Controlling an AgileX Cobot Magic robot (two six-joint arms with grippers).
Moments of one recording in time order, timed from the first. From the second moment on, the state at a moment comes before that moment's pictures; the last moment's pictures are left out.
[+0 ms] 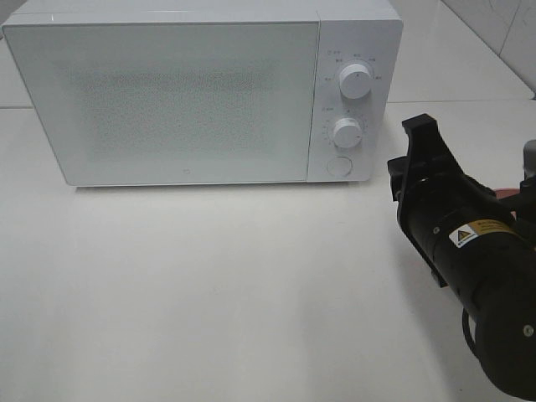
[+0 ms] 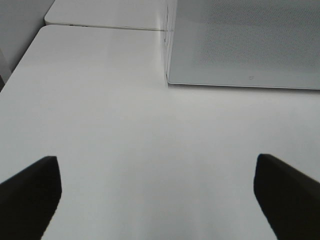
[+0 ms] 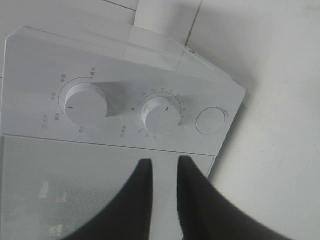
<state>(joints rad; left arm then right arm) 0.04 0.00 -0.50 -0.08 1.04 0.03 0.91 1.65 -0.36 0.95 -1.17 0.94</state>
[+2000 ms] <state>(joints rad) 0.04 0.00 -0.50 -0.08 1.04 0.03 0.63 1.99 -0.67 0.59 -0.93 1.35</state>
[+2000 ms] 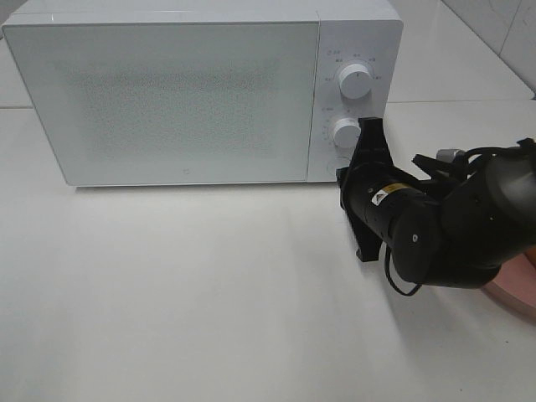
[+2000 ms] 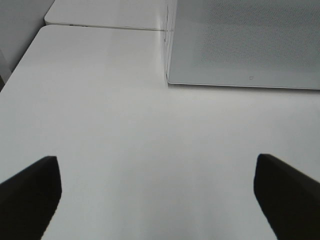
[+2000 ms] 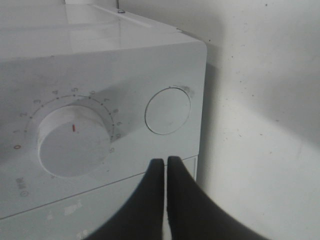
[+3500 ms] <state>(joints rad) 0.04 0.00 -0.50 -0.08 1.04 0.03 0.58 2.16 -0.87 0.67 -0.92 1.33</state>
